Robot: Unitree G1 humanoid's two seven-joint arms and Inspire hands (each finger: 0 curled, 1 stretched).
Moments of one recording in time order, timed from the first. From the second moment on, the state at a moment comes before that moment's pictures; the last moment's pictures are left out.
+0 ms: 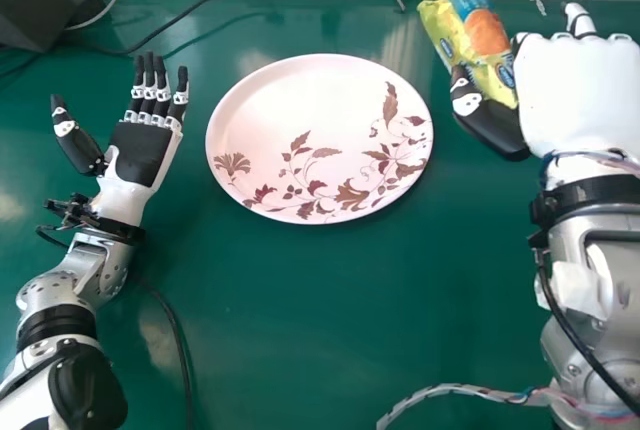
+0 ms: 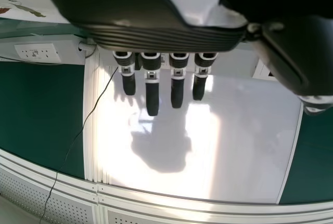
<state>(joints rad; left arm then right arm) -0.68 0.28 0.81 0.92 -1.12 0.79 -0.73 -0.28 -0.21 0.00 -0.72 -1.66 0.18 0.67</state>
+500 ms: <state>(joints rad) -0.68 0.28 0.81 0.93 -1.11 0.80 -0.73 -0.29 -0.20 0.06 -0.67 -1.68 0.16 0.61</state>
